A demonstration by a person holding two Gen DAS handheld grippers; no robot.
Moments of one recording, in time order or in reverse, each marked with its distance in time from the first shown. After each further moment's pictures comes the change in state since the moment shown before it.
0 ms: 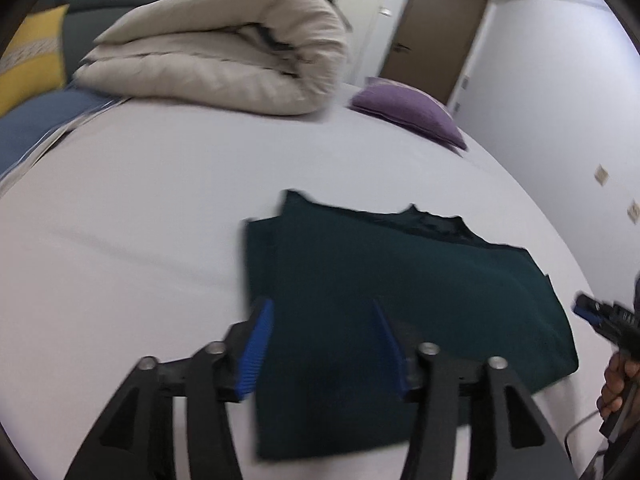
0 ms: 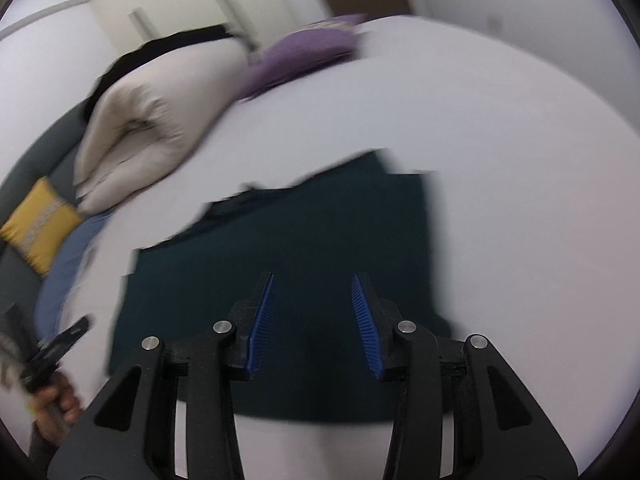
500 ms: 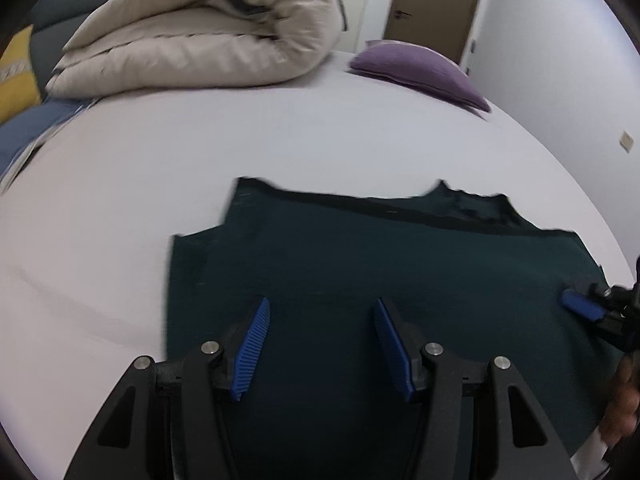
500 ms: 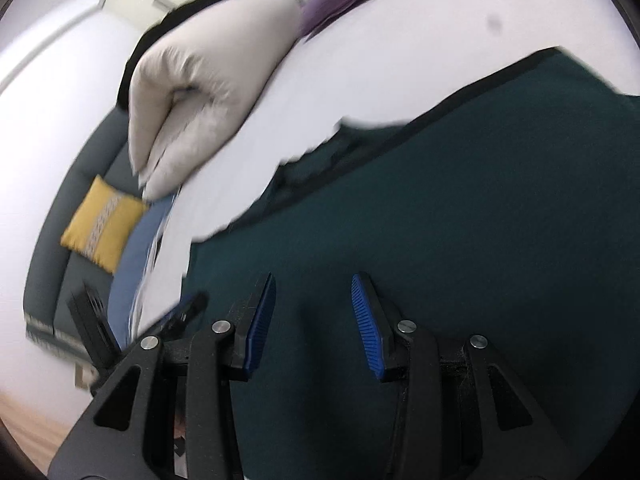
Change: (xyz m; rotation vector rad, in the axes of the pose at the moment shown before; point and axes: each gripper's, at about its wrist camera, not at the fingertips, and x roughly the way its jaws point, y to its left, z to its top) left arm 0.100 -0.011 0.015 0.038 0.076 0.078; right arm 0.141 0.023 0.013 0.138 0.144 0.274
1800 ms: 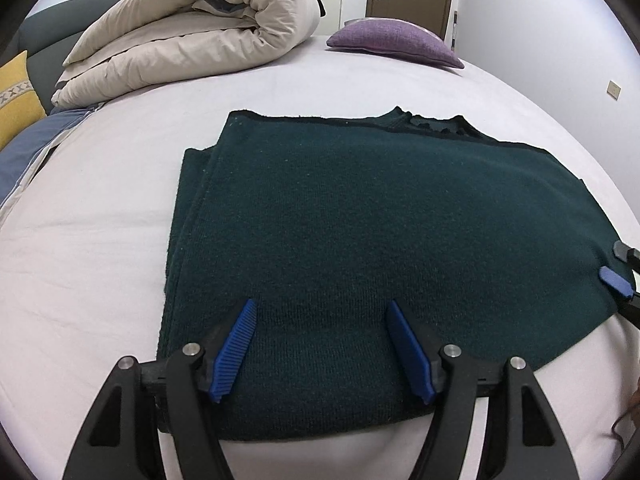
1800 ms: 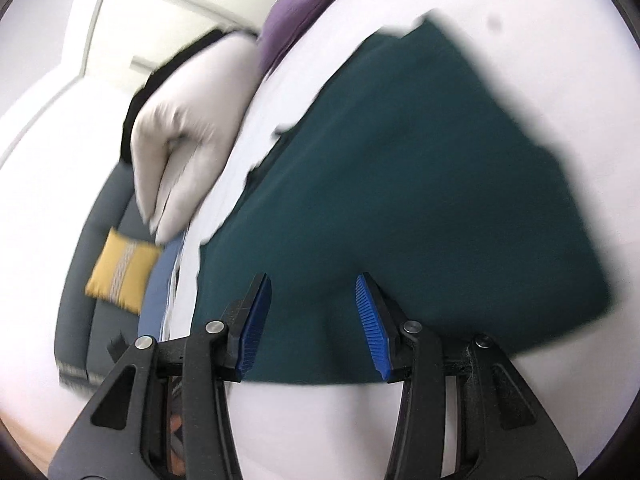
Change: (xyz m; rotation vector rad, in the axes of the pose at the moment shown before) left arm -0.050 -0.030 -0.081 0.123 0.047 0.053; right arm -0.098 -0.094 -0.061 0.216 -0.123 0.037
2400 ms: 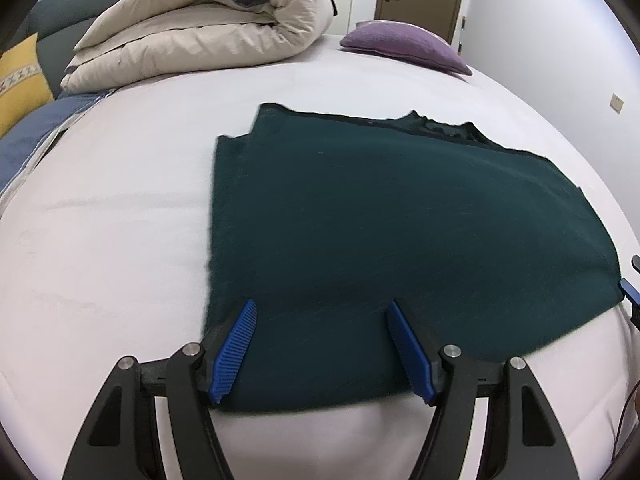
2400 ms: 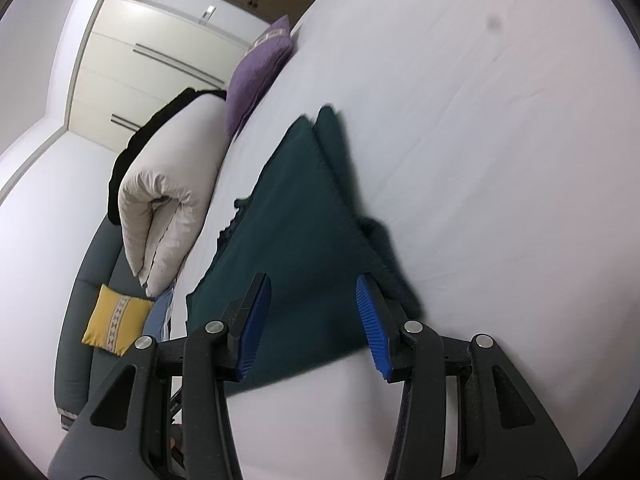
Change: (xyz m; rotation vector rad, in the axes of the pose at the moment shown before) left arm -0.017 0.030 -0.010 -0.050 0.008 -0.014; right arm -0.110 -0.053 0.005 0.077 -0.160 -0.058
